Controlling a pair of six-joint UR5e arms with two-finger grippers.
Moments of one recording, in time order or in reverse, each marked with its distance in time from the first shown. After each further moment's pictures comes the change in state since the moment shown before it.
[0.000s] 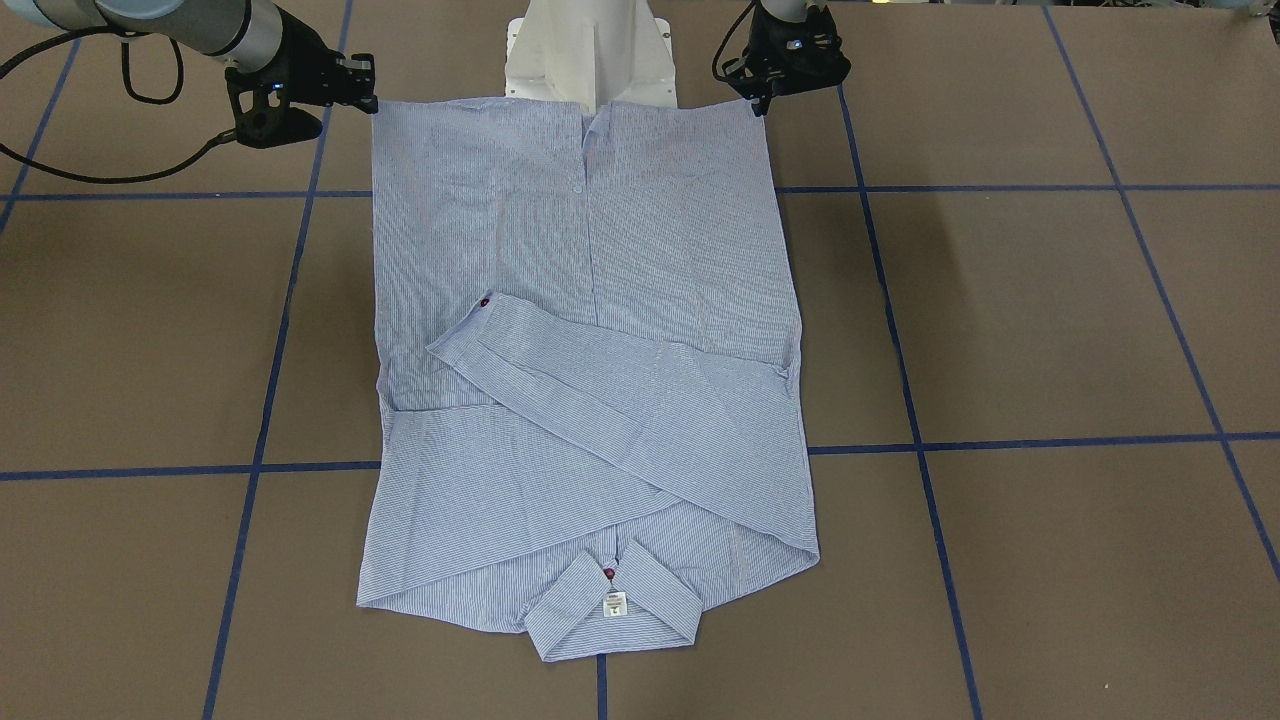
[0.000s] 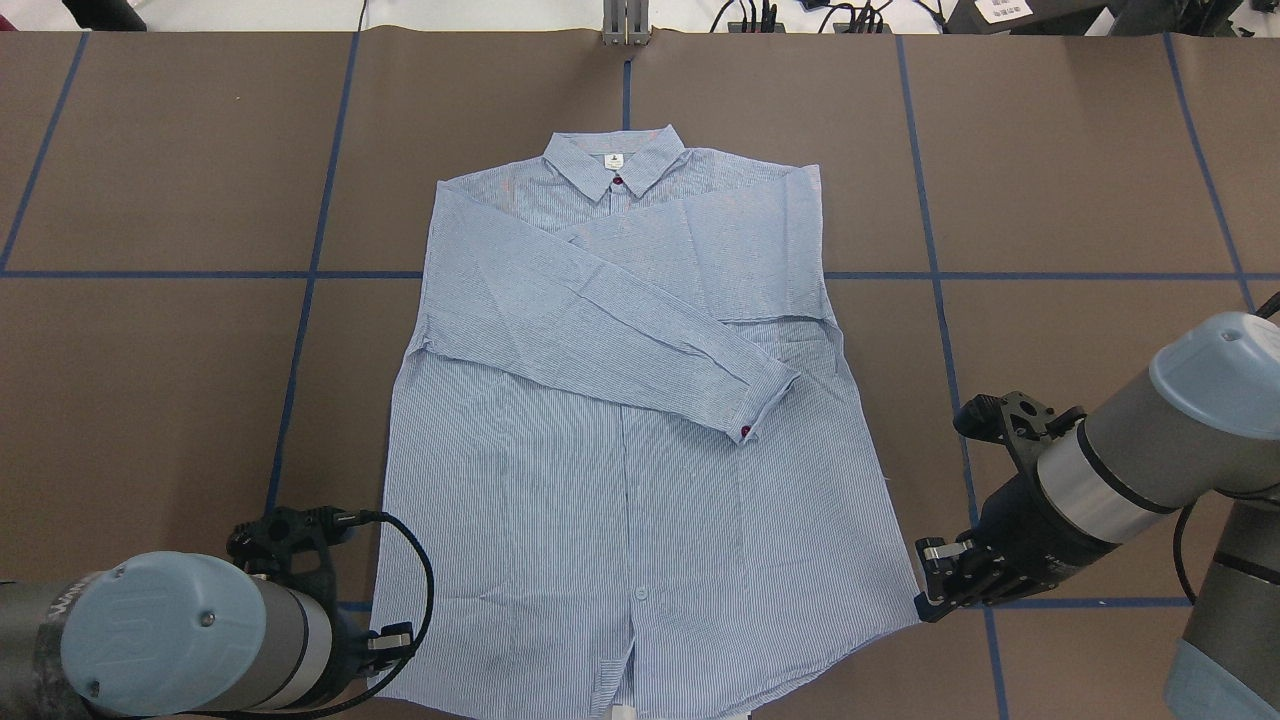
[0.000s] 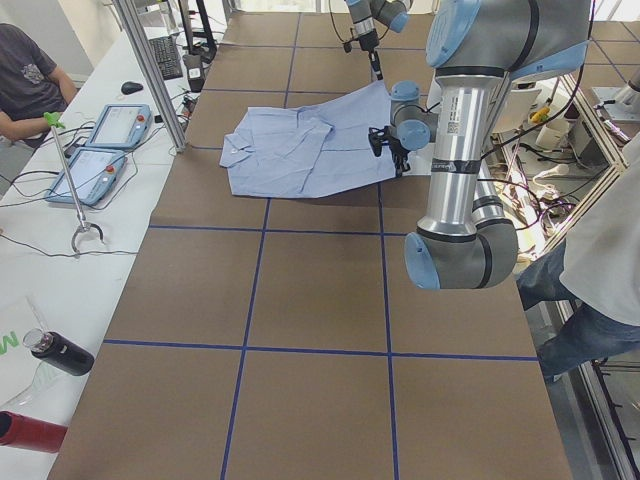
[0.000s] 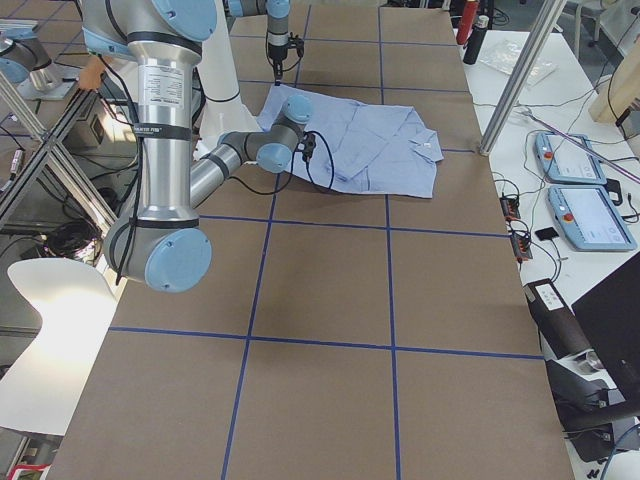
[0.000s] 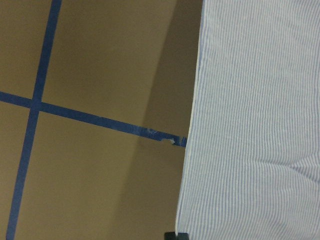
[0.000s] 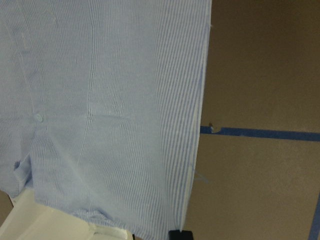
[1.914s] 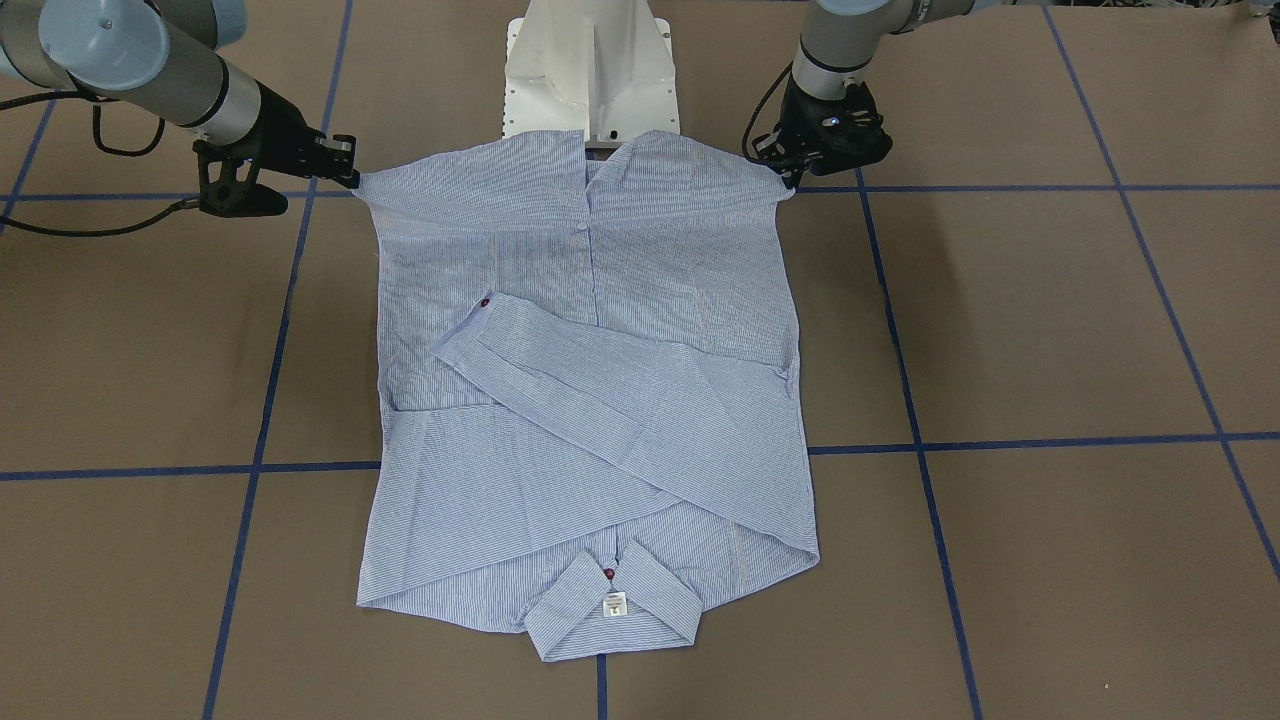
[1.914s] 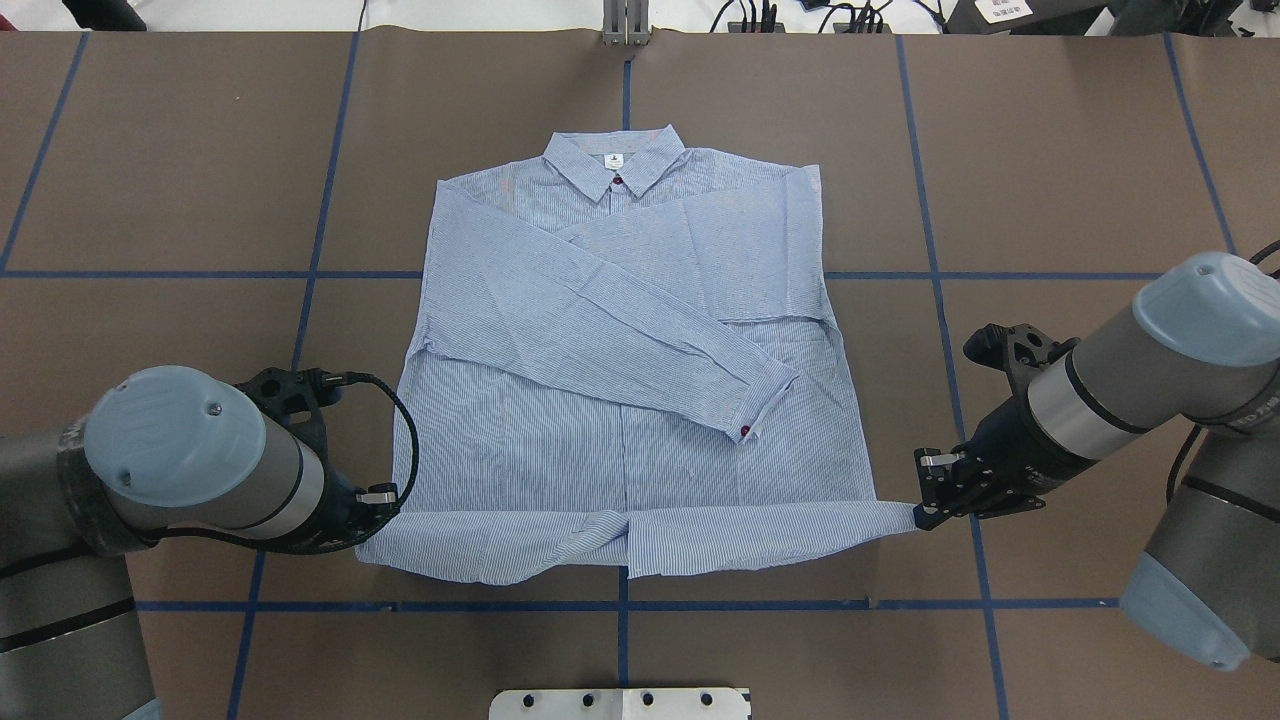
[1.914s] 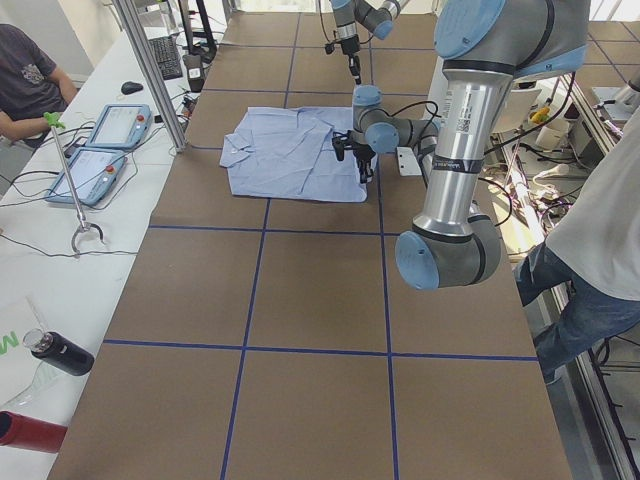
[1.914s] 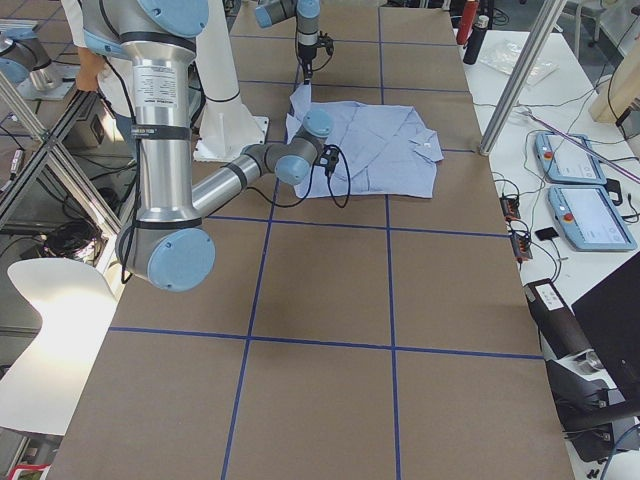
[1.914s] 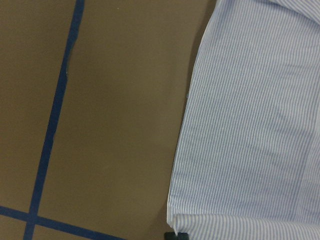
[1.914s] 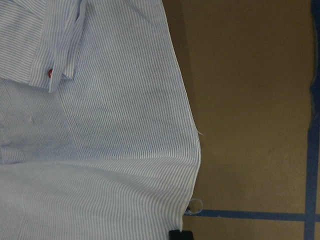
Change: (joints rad) left arm -0.244 -0.045 0.121 -0.008 -0.123 0.155; right arm 0.102 0.061 -0.138 0.019 -0.021 0.009
